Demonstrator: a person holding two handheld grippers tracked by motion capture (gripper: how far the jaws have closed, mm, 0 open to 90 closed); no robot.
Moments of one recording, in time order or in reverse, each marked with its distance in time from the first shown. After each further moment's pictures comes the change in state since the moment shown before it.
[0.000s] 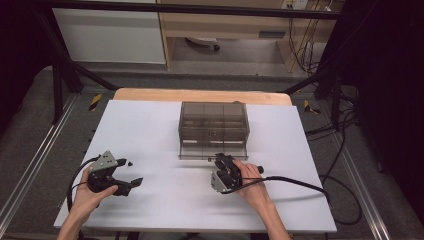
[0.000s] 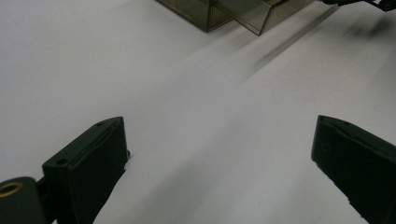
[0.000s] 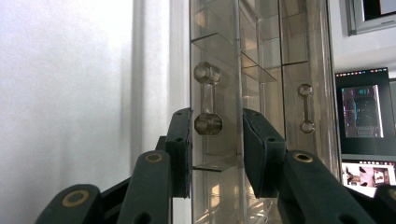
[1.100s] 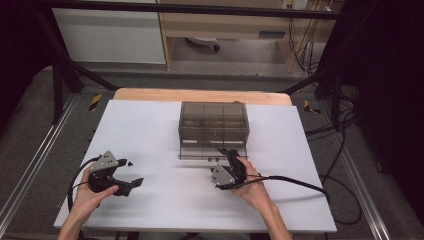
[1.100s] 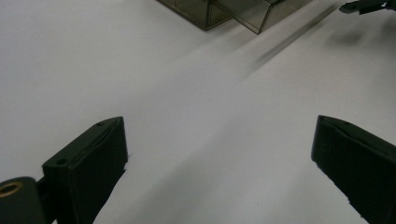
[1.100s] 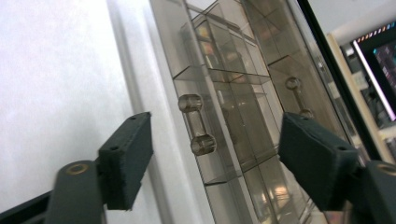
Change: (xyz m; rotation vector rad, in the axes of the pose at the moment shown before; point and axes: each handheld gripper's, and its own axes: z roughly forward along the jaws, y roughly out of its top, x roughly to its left) left arm 0.000 0.000 0.001 0.005 -0.005 -0.001; right arm -0.012 0.003 -0.010 -0.071 0.053 0.364
